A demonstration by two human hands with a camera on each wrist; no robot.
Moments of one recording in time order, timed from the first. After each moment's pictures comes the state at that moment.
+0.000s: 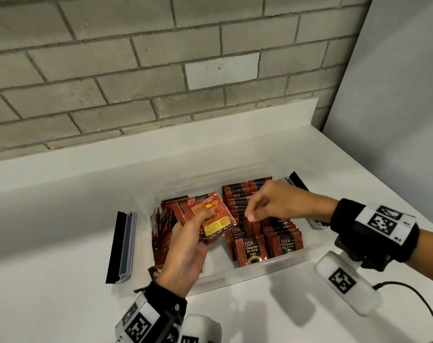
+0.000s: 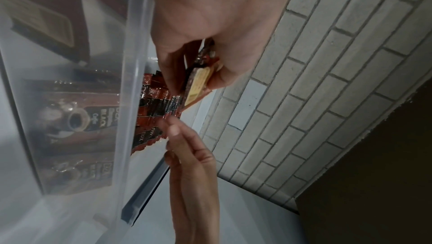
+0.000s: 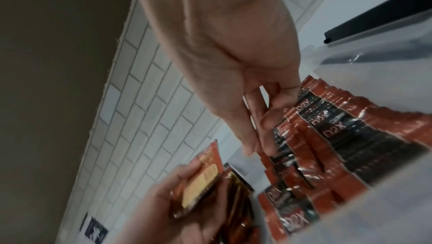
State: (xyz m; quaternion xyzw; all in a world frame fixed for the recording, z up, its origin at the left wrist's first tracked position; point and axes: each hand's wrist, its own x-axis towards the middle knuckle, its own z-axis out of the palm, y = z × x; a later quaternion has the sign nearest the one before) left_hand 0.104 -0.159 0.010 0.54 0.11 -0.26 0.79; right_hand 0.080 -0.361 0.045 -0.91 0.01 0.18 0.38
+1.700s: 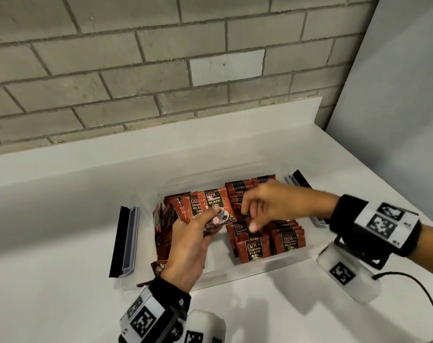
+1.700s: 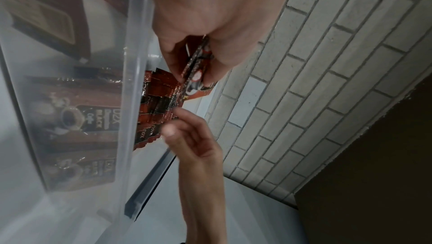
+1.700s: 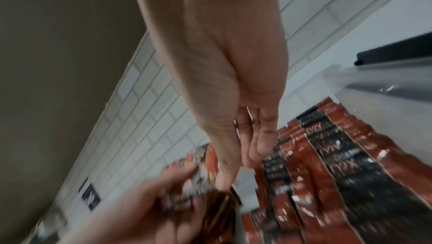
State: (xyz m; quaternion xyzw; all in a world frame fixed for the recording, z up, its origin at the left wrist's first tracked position) left_hand 0.105 -0.158 0.005 0.55 0.14 -0.22 0.79; right_hand 0.087 -0.356 0.045 -0.93 -0.09 0.22 0.29
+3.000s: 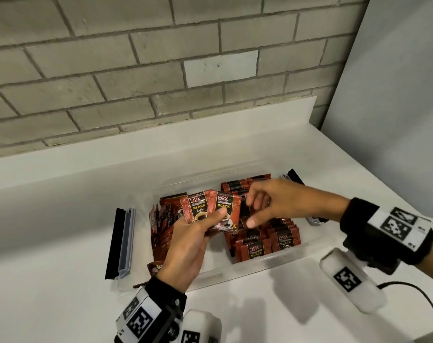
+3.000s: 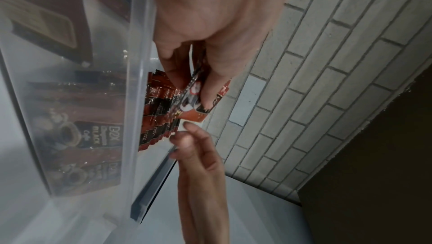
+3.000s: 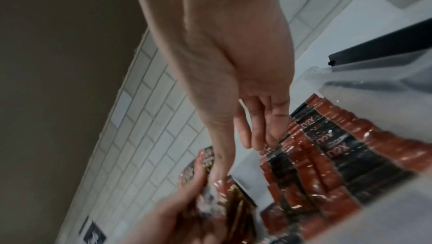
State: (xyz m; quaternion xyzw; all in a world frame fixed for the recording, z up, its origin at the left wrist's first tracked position) left_hand 0.104 -0.159 0.003 0.57 0.07 -0.27 0.78; right_hand 0.069 -0.365 0.051 -0.92 -0.01 0.17 0.36
